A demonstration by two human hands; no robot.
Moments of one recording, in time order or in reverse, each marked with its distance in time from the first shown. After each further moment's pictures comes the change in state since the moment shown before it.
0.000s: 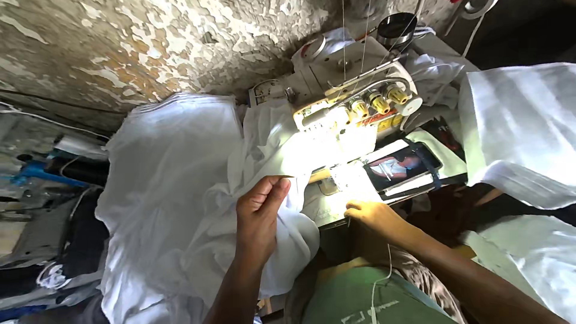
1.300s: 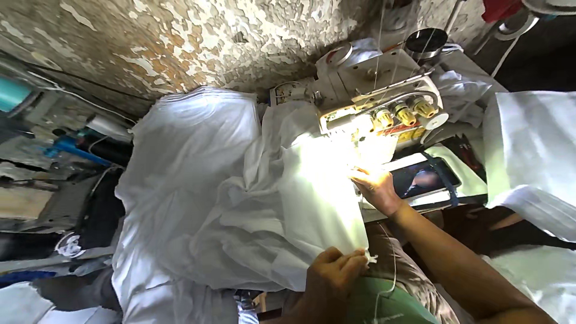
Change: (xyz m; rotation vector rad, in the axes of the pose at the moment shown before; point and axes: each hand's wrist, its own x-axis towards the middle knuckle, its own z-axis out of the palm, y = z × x) left_hand -0.104 -0.055 0.051 0.576 -0.214 0.520; right_hand 0.082 0.032 -0.012 -0.090 0.584 -0.126
